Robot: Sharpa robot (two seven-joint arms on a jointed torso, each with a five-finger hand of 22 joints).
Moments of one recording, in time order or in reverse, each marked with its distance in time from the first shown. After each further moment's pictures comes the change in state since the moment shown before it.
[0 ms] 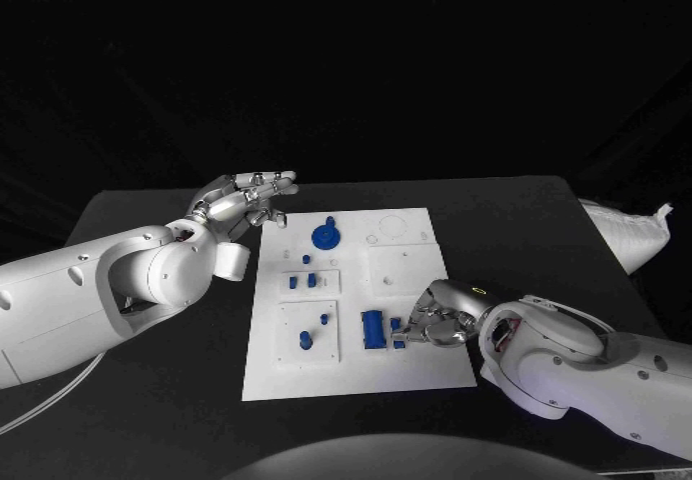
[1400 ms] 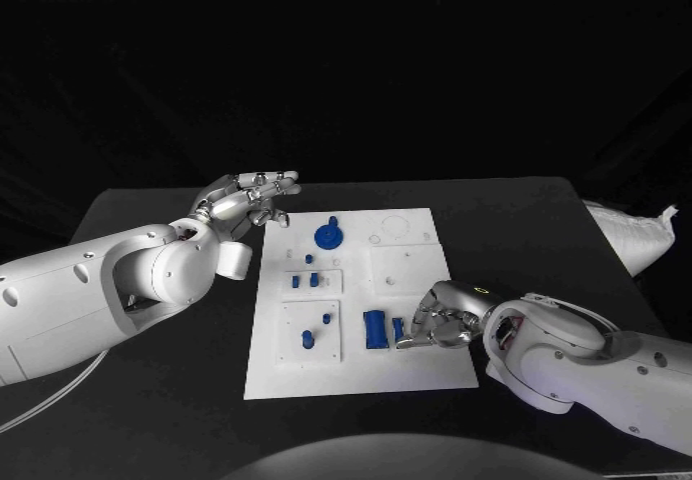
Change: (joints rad) left arm -0.003 0.001 0.000 -0.008 0.000 0.000 -0.003; left_hand -0.004 0.004 0.000 0.000 0.004 -0.007 0.000 0.000 0.000 -0.004 0.004 0.007 0.000 0.000 0.000 0.000 -0.004 0.000 0.000 0.000 0.000 -0.001; right arm 0.000 0.001 0.003 -0.042 0.010 0.040 0.057; right_hand 0.054 -0.001 -0.113 0.022 -0.072 -0.065 0.021 -0.014 -0.008 -0.005 0.019 -0.075 0.001 -0.001 0.012 -0.022 0.000 0.000 -0.002 0.007 -0.039 -0.039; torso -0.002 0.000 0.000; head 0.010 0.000
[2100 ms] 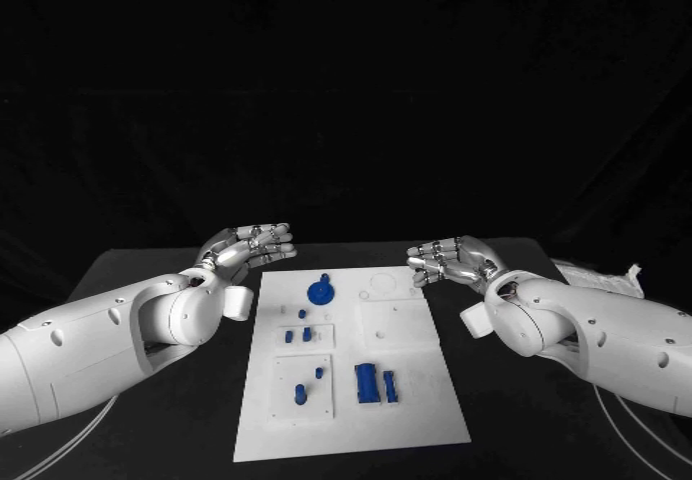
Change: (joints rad) left arm -0.034 0.101 -0.001 -0.198 0.022 0.004 0.021; left_hand -0.024 0.018 -0.105 0.030 -0.014 0.000 0.000 0.001 0.001 -0.048 0.031 -0.020 -0.026 -0.420 0.102 -0.791 -0.581 0.000 -0.472 0.121 -0.435 -0.297; right arm 0.163 0.159 0.017 -0.454 1.035 -0.105 0.684; right_hand 0.305 0.144 0.068 -0.157 0.029 -0.210 0.125 -0.108 -0.144 -0.434 0.153 -1.091 -0.849 -0.409 0.181 -1.248 -0.895 0.110 -0.452 0.178 -1.064 -0.942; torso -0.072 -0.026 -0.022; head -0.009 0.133
